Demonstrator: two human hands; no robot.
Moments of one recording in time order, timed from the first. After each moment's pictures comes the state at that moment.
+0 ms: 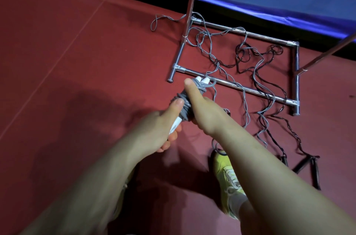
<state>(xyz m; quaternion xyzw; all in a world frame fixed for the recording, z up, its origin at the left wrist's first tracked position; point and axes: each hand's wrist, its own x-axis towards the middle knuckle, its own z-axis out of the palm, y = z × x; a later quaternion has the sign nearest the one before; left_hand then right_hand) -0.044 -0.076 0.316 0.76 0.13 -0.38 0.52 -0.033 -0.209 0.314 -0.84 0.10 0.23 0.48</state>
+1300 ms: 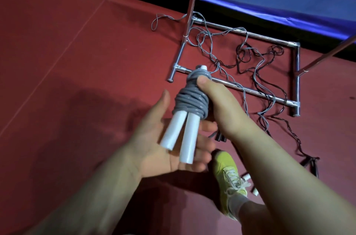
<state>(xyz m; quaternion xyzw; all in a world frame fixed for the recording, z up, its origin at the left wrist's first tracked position) -0.050 -0.078 0.321 0.31 0.14 -0.54 0.77 -0.028 -0.226 0.308 -0.66 0.03 0.18 0.73</state>
